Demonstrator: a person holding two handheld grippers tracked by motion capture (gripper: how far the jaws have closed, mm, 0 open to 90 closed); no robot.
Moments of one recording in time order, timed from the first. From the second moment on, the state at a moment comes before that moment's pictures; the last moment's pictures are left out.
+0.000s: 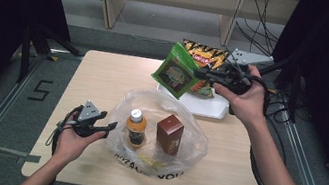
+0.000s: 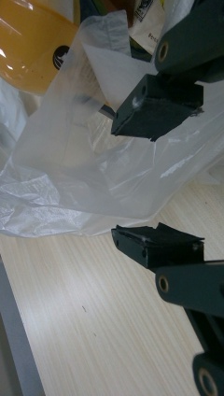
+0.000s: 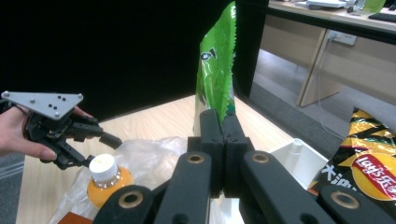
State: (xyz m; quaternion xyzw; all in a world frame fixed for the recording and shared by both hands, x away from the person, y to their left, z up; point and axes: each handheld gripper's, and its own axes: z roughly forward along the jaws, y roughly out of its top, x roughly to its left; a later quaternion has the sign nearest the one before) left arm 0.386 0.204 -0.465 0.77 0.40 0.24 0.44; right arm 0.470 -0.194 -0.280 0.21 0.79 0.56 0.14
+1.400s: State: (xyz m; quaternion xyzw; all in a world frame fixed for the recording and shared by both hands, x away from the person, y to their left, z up) left arm 0.387 0.206 -0.465 0.77 0.40 0.23 0.44; right arm 0.486 -0.221 -0.295 0.26 0.78 0.54 0.18
